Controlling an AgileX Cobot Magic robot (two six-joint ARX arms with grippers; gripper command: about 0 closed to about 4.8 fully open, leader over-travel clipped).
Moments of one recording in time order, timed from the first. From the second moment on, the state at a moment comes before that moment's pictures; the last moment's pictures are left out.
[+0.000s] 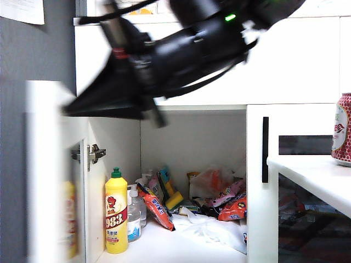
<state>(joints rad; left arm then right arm) -0.93 0.38 0.65 0.04 -0.45 -0.14 0.81 1.74 1.03 0.15 -0.78 0.27</state>
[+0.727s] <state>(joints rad) -0.93 0.29 0.65 0.00 -0.45 -0.14 0.87 1.77 1.03 0.36 -0.65 0.36</state>
